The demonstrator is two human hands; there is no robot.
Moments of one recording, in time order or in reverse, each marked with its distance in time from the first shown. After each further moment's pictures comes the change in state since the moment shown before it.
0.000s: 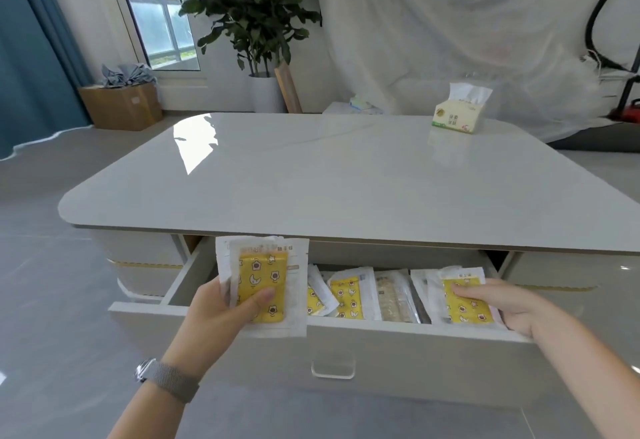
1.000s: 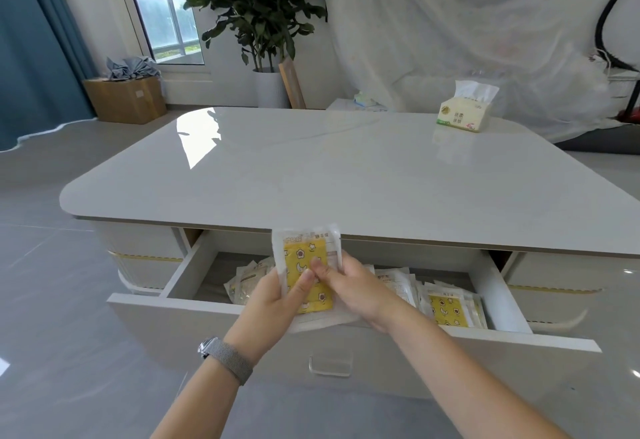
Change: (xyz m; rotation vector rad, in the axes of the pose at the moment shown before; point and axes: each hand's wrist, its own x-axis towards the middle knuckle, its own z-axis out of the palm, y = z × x) left_hand 0.016 -0.004 0.055 0.031 -0.126 0.049; right_hand -0.039 -0.028 0.186 -0.143 -0.425 -0.482
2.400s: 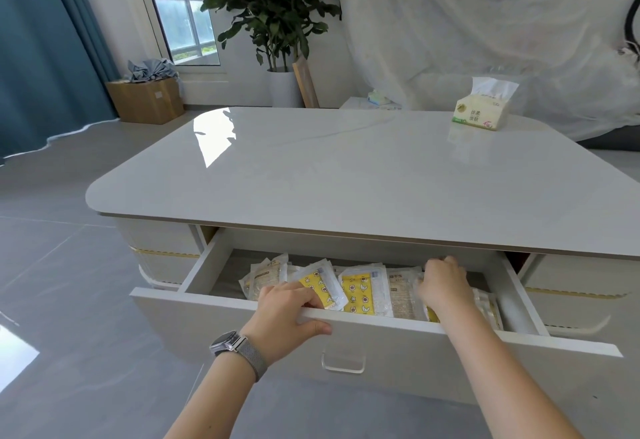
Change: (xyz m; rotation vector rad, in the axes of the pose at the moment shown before) left_hand 0.005 -0.032 -0.014 0.986 -0.144 0.100; right_hand 0.012 0.058 -0.098 -1.081 0.601 0.404
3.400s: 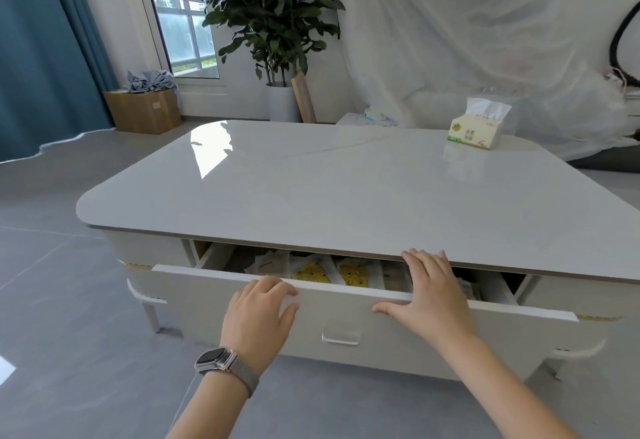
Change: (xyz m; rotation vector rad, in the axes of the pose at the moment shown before) left_hand 0.008 -0.013 0.000 0.103 0.391 -0.096; right_hand -0.023 -0.004 -0.016 -0.078 0.233 -0.479
